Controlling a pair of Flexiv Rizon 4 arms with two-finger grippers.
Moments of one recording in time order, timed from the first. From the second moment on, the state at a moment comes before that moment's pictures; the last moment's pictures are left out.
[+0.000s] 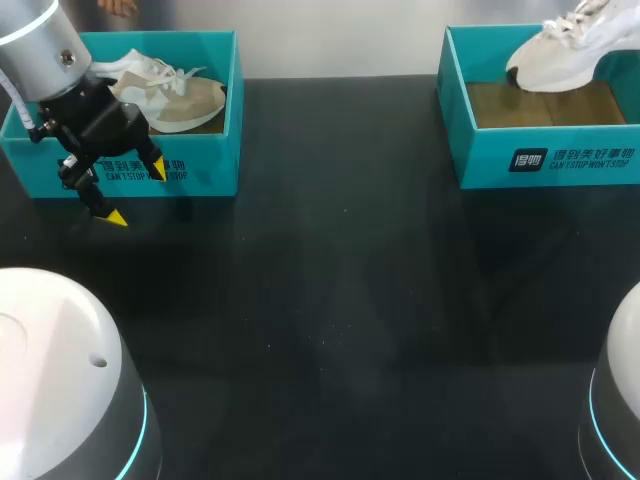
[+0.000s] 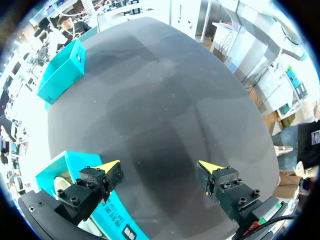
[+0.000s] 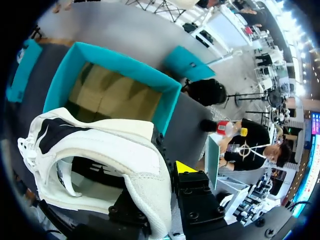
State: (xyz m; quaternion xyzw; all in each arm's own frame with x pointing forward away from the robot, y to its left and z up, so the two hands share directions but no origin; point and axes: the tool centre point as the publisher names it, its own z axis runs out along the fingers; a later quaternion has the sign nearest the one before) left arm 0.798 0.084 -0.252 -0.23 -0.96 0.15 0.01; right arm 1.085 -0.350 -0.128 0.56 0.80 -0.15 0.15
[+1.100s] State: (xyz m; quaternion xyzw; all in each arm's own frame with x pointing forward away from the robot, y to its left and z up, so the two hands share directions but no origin) left arm 0.798 0.084 -0.253 -0.23 -0.96 0.15 0.01; right arm 1.080 -0.345 -0.207 0.69 0.71 -0.12 0.11
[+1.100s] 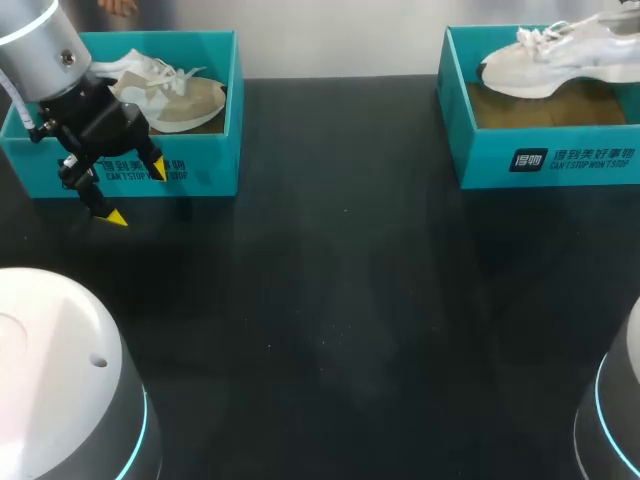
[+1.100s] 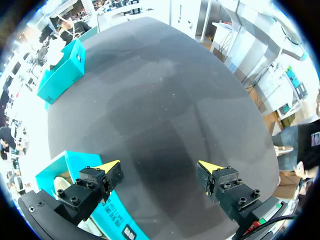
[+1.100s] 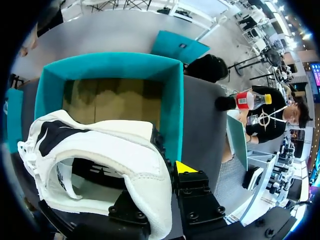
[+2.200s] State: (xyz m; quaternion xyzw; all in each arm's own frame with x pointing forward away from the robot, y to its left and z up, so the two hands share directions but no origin) left arm 0.798 0.084 -0.252 -0.23 -0.96 0.15 0.01; right arm 1.068 -0.362 -0.280 0.71 0.69 -0.11 0.10
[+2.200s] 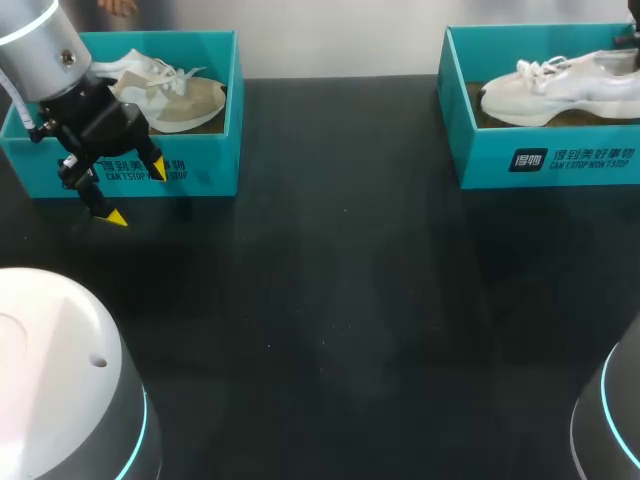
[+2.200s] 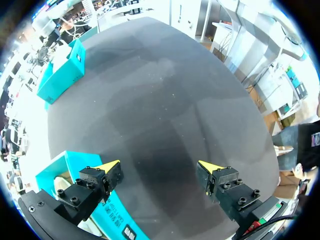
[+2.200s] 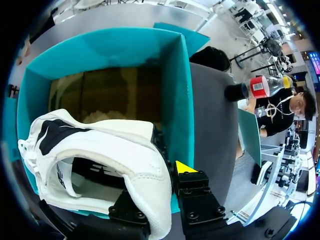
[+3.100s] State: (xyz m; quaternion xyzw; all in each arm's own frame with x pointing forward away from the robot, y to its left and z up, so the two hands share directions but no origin) left arm 0.798 0.084 -0.252 -0.23 -0.96 0.15 0.01; right arm 1.042 -0.353 -0.332 0.71 0.69 -0.09 0.08
